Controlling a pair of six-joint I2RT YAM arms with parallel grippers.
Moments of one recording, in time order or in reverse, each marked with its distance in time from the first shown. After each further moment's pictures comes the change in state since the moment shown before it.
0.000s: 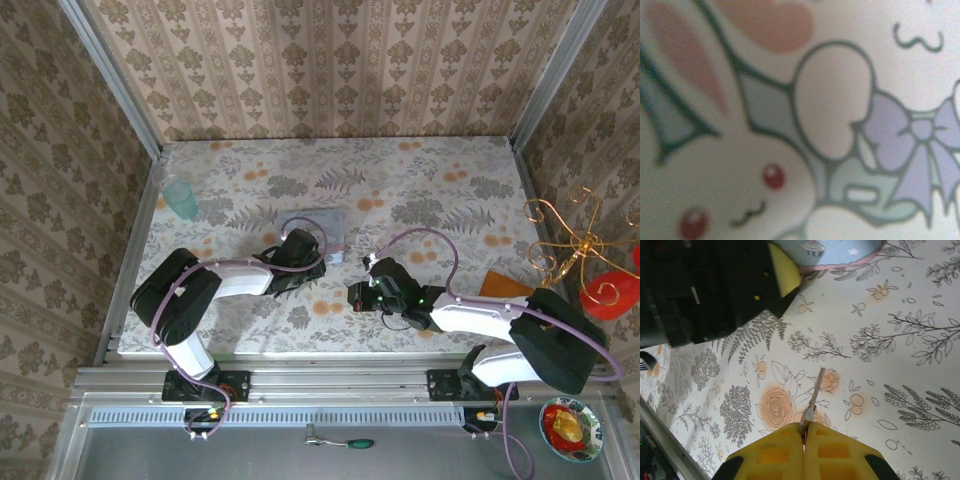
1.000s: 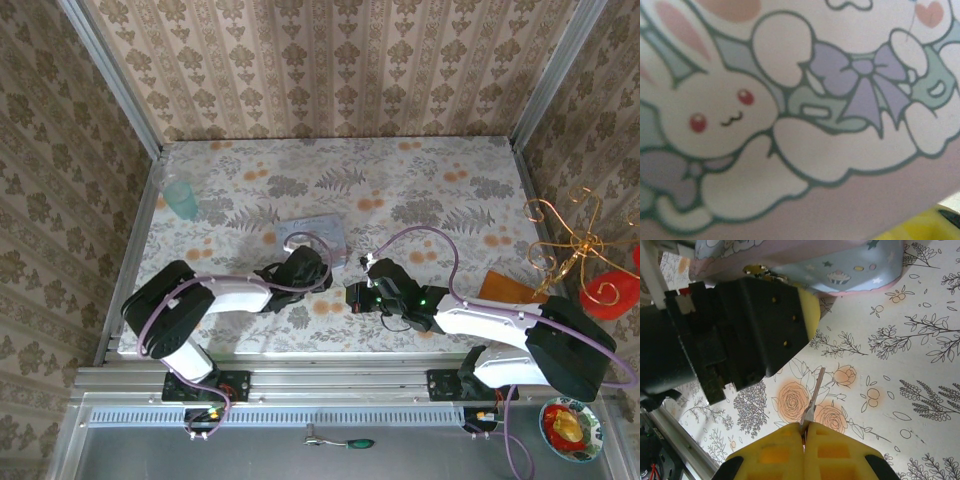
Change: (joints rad) left arm -0.113 -0.064 -0.082 0.037 -0.166 0.048; right arm 0.060 -0.076 0.043 -0.109 0.055 -0.021
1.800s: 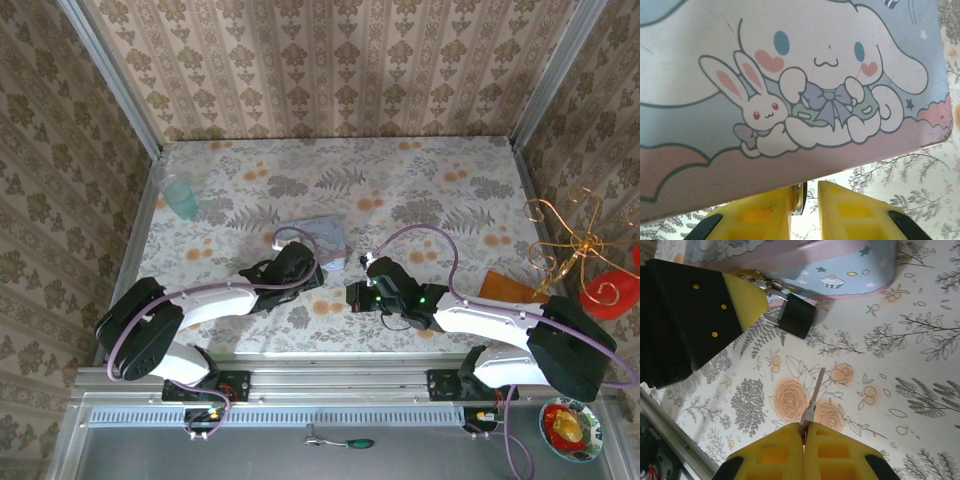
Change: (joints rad) left arm -0.001 -0.187 -0.015 -0.143 0.031 -0.146; right arm 0.000 0.000 0.026 -0.045 0.002 0.000
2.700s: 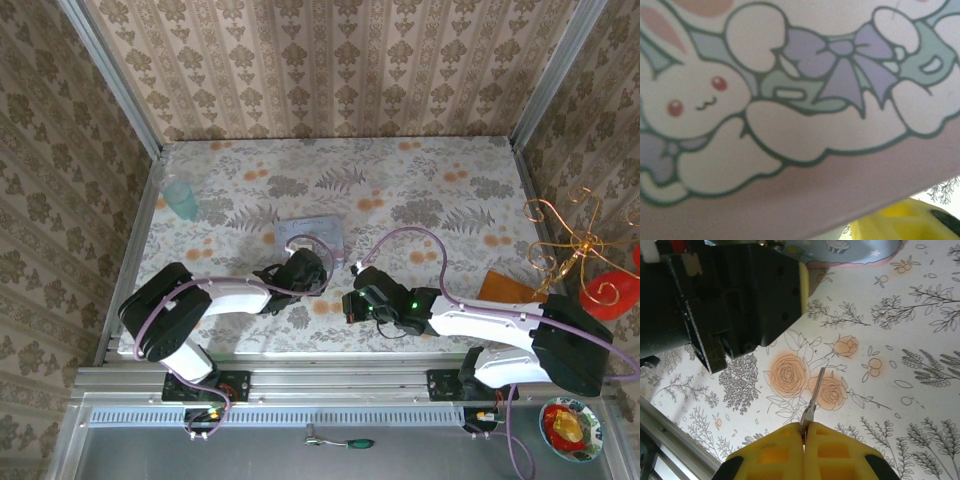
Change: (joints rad) left arm -0.018 0.158 0.001 0.076 -0.103 0.267; right arm 0.110 0.008 0.061 -0.154 0.114 0.000
